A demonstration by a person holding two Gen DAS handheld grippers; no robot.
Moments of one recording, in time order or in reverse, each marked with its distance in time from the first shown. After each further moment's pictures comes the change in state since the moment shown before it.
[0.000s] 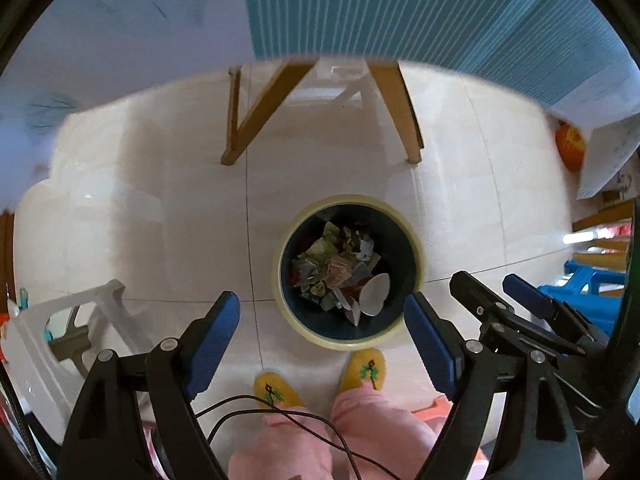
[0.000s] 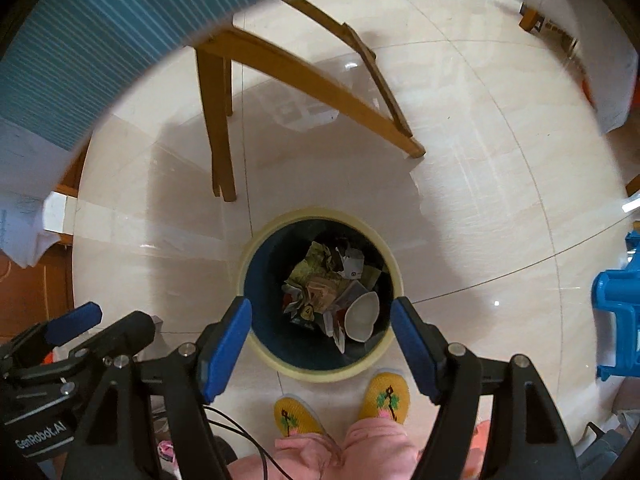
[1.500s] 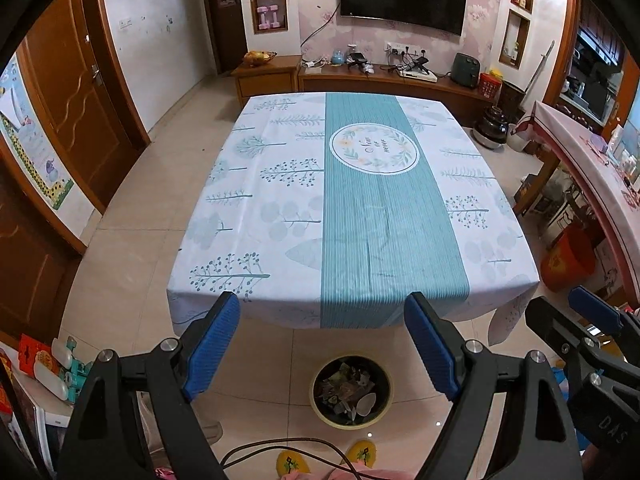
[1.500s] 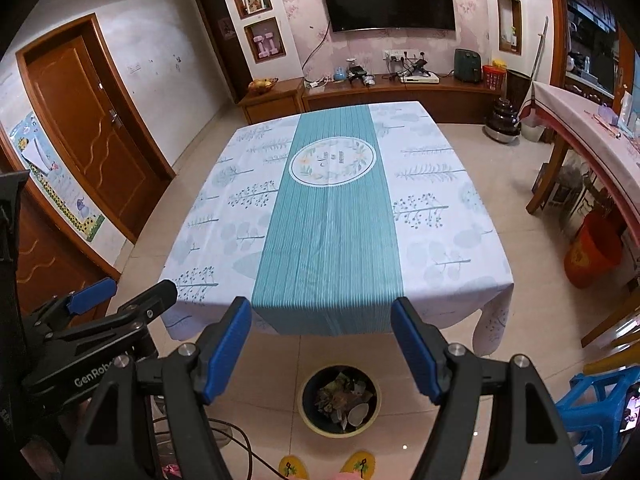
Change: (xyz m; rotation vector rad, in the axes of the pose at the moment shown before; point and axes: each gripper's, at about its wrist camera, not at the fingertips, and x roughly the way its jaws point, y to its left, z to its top) left arm -0.371 -0.017 0.031 -0.059 -0.518 0.116; right arm -0.384 0.095 0.062 -0.253 -0.459 0.059
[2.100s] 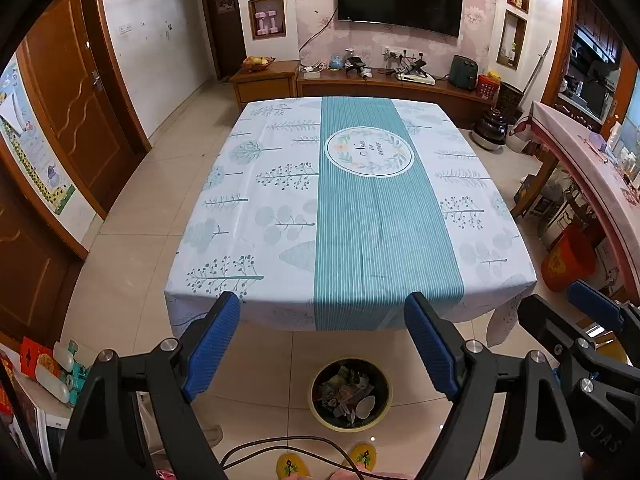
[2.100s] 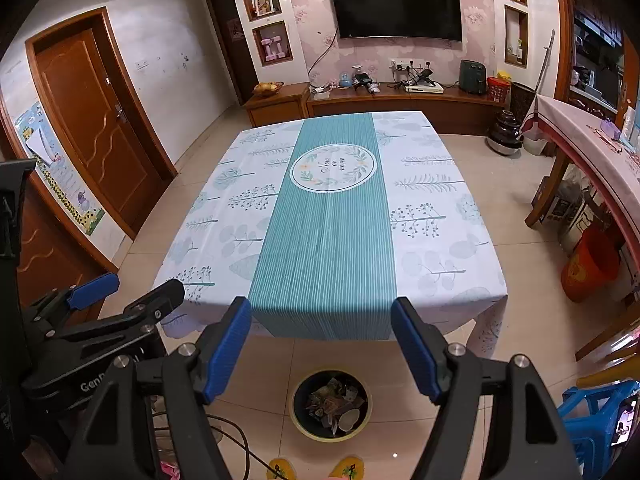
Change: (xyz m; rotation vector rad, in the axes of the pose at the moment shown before) left arm -0.003 -0.015 -0.003 0.008 -0.020 0.009; right arm -0.006 -0.005 0.000 -0.039 -0.016 0.001
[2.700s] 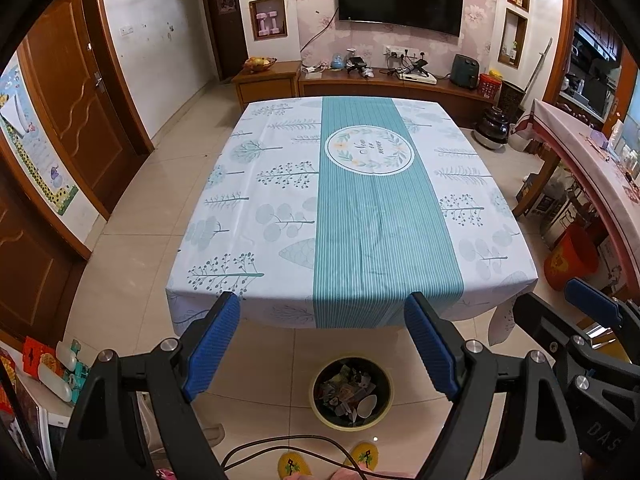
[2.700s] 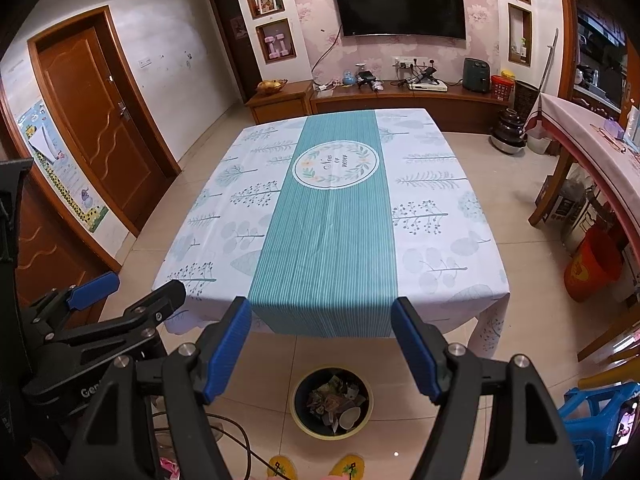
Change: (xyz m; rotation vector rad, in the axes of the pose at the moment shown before) left arm -0.002 -0.003 -0.003 0.003 0.002 0.004; right arm 0.001 0.002 -0.003 -0.002 0.005 0.007
